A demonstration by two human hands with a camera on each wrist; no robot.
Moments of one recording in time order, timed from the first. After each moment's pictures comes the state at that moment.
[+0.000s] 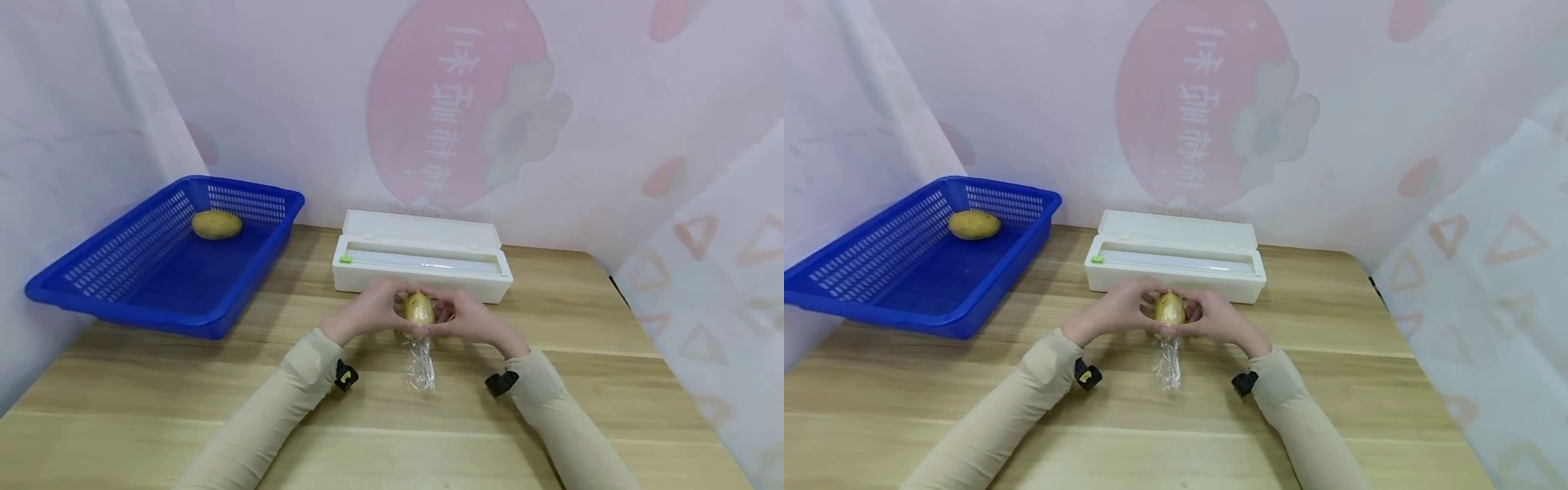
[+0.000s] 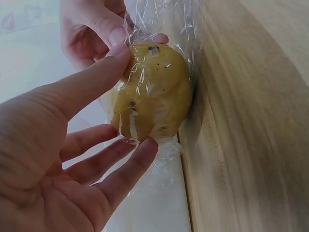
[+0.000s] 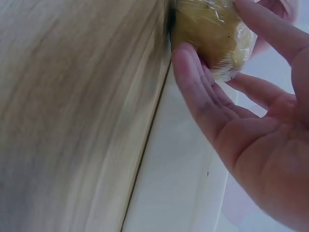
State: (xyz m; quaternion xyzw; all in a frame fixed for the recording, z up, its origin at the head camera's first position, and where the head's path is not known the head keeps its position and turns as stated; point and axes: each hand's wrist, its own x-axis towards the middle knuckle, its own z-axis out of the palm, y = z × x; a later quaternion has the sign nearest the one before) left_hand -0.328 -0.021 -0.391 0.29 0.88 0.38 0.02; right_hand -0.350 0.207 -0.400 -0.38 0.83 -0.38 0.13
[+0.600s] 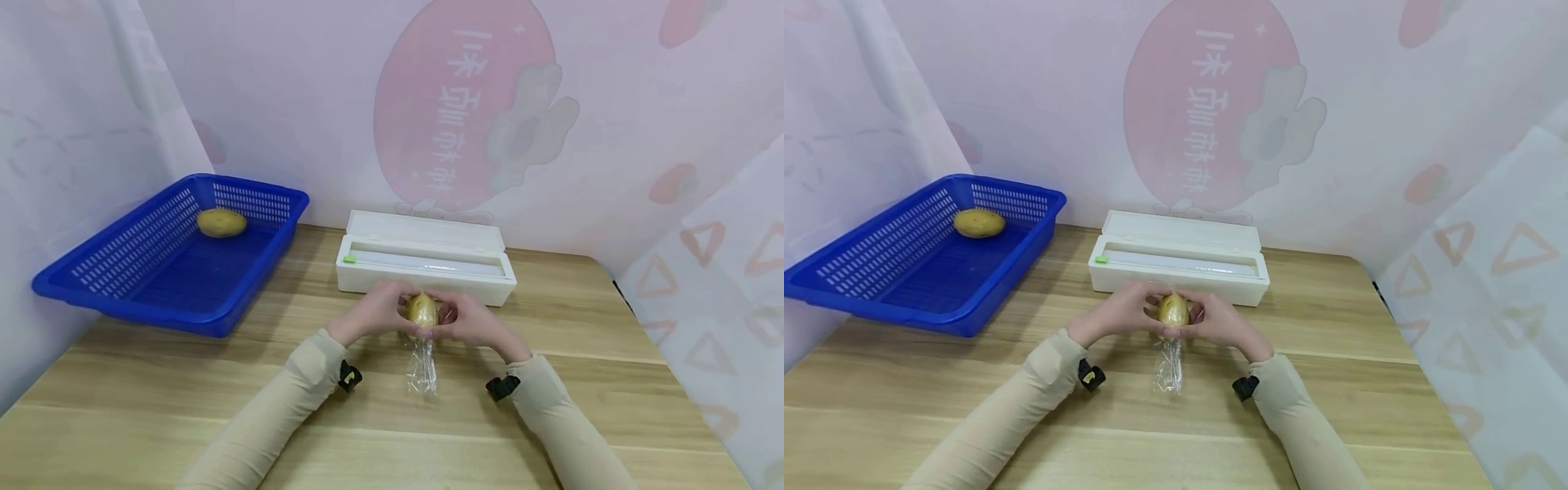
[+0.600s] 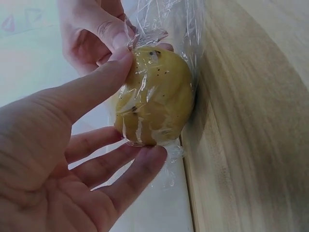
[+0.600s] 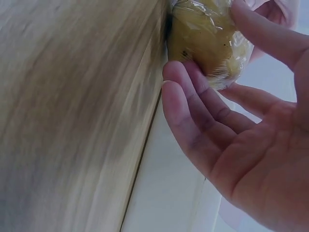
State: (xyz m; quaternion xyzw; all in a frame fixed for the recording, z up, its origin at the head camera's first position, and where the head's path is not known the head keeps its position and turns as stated) left_hand -0.327 -0.019 -0.392 0.28 0.89 0.37 0.02; right_hand -0.348 0.204 -0.402 -0.35 0.85 -0.38 0.12
